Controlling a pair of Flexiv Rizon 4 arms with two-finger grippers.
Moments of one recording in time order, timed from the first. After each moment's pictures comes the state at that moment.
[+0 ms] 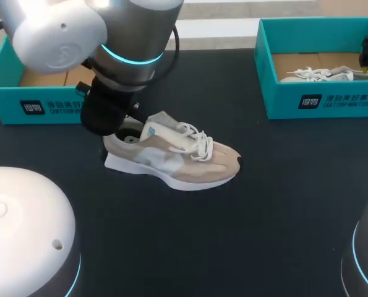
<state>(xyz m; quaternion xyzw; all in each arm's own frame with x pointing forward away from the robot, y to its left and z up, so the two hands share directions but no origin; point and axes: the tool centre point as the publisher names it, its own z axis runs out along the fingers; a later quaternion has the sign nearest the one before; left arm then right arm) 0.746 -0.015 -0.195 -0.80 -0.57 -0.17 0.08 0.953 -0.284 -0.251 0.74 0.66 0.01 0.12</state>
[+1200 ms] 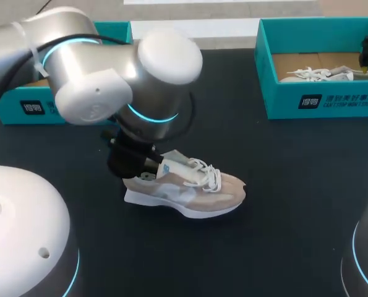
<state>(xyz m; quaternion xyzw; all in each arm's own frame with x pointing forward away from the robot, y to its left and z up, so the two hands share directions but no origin) 0.734 -0.035 -0.320 -0.78 -0.59 -0.16 0.09 0.953 -0.284 -0.251 0.74 0.66 0.01 0.12</state>
